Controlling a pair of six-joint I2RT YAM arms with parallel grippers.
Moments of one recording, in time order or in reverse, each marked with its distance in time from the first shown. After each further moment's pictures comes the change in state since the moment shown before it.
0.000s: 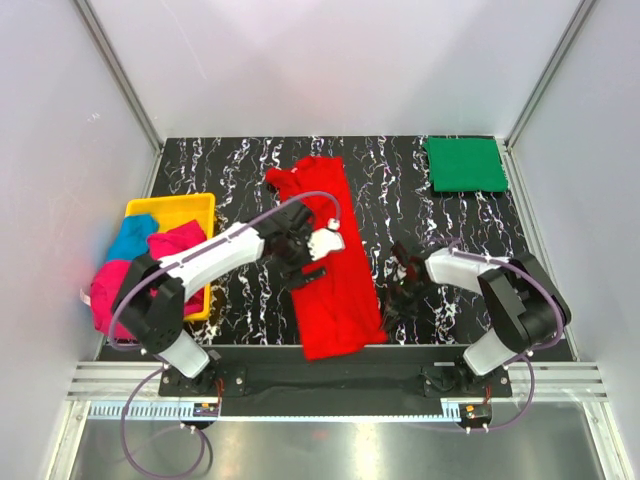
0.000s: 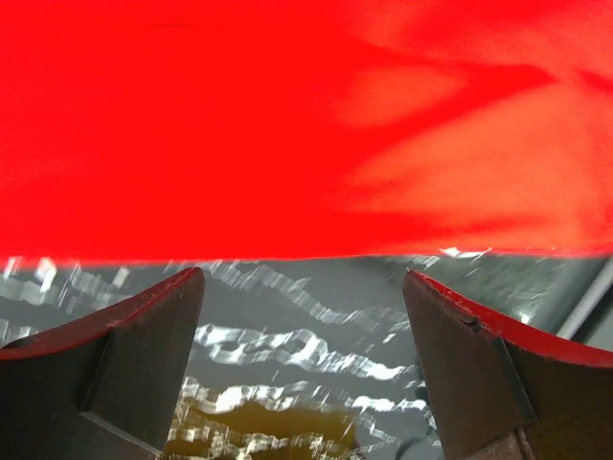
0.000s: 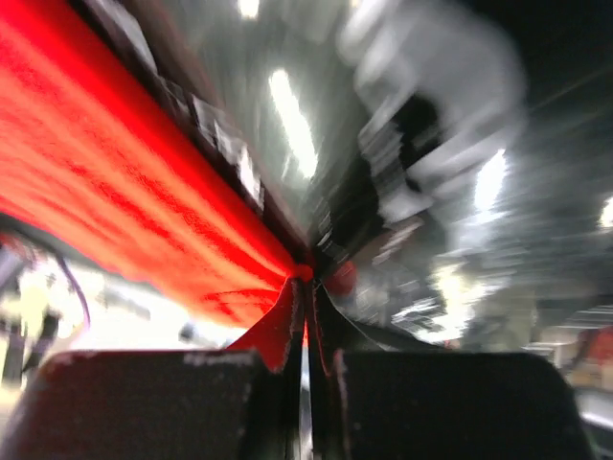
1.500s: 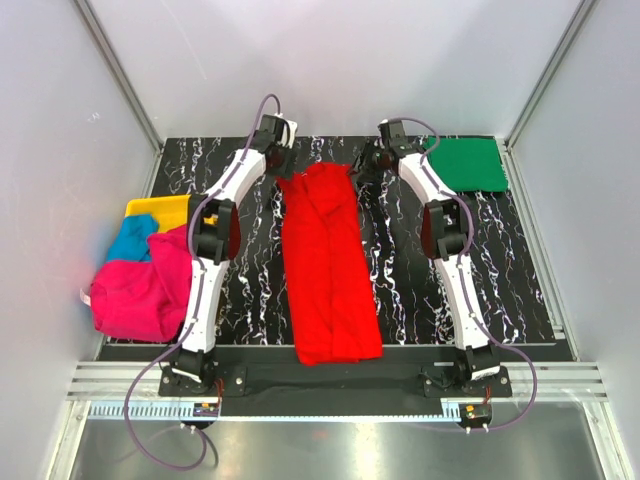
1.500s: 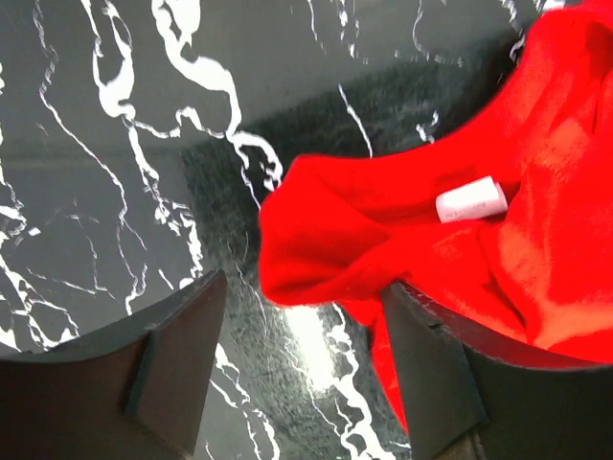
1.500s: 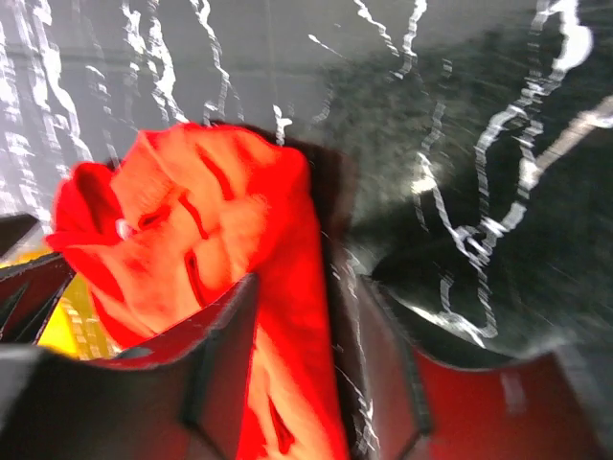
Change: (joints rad) left arm 0.454 0.909 1.141 0.068 -0.263 -0.496; right arm -0.185 1.128 1.744 0.062 0.069 -0.036
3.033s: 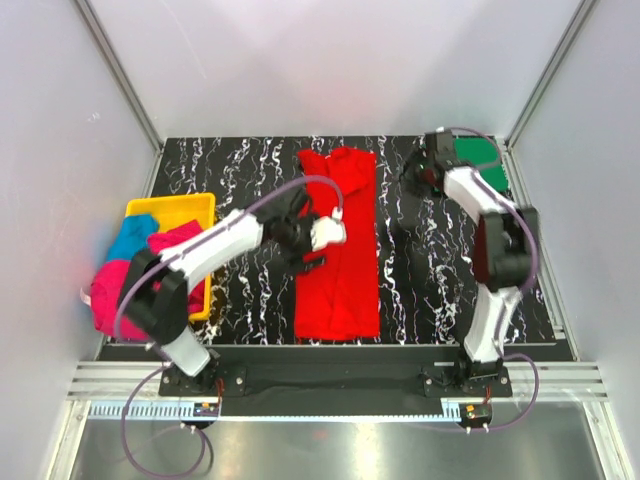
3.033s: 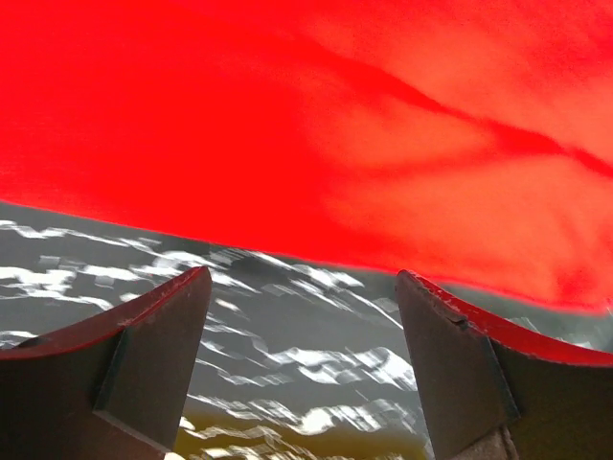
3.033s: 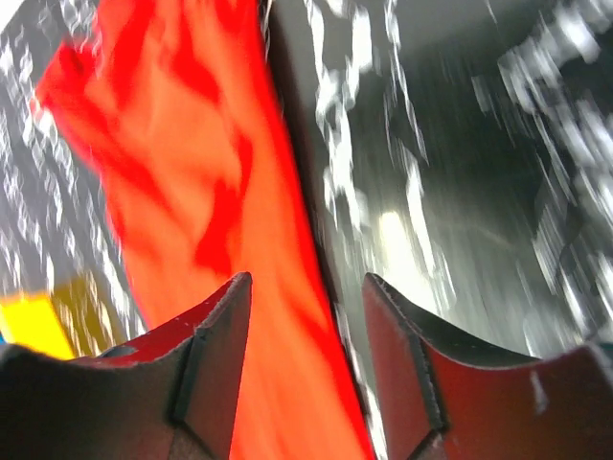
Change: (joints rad) left arm -0.343 -0.833 -0.985 -0.088 0.385 0.663; right arm -0.111 -0.623 -0.840 0.244 0.198 0.091
